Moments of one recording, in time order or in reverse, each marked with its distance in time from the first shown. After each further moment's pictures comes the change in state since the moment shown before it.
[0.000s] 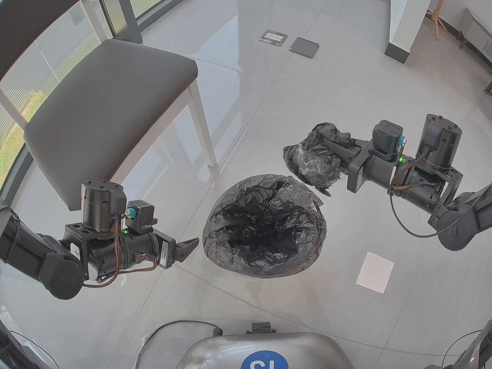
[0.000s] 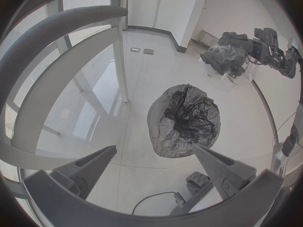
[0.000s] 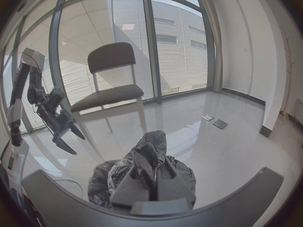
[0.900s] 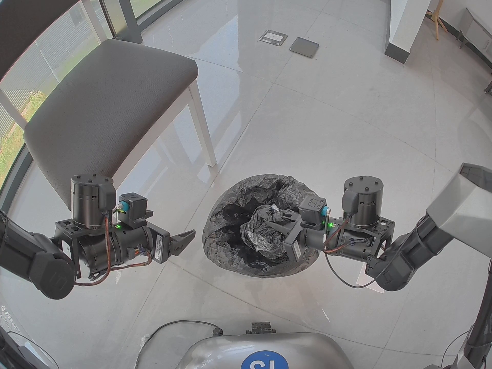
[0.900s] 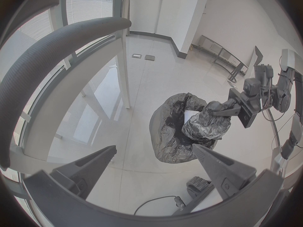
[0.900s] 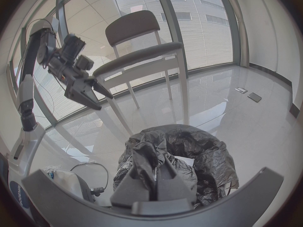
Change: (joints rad) left arm 0.006 -0.049 0.005 -0.007 -0.002 -0.001; right arm 0.172 0.318 0.008 -0.055 -0.002 -0.001
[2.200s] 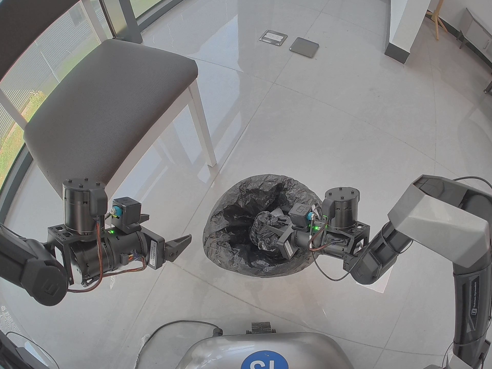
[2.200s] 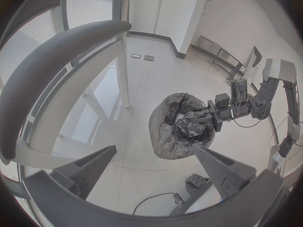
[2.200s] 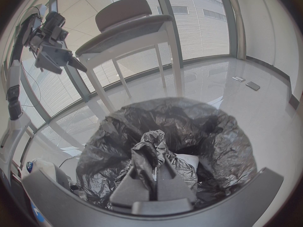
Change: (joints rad) left arm 0.000 -0.048 0.047 -0.001 -0.009 0.001; right arm -0.062 0.232 -0.180 0.003 -0.004 -0.012
